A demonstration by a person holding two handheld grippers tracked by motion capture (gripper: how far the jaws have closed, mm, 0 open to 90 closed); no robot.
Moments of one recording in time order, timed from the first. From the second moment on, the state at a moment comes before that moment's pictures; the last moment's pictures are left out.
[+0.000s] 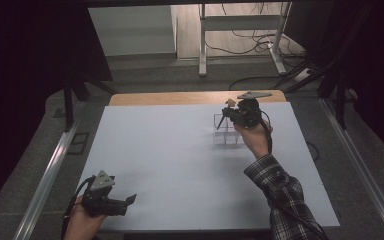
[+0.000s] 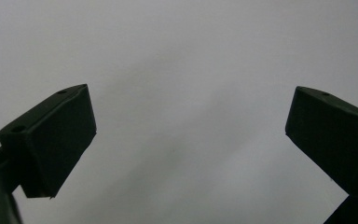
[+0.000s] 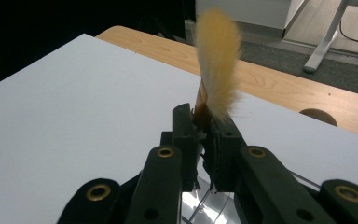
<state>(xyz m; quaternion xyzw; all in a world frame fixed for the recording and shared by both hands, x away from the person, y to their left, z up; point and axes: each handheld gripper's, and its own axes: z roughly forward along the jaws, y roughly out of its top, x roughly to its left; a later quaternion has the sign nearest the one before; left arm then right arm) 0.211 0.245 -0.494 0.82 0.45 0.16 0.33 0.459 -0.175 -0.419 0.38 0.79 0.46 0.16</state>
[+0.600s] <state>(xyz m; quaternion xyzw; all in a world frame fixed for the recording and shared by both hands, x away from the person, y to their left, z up) 0.211 0.244 -0.494 0.82 0.44 0.16 0.33 0.461 -0.169 -0.430 0.37 0.80 0.44 0.18</state>
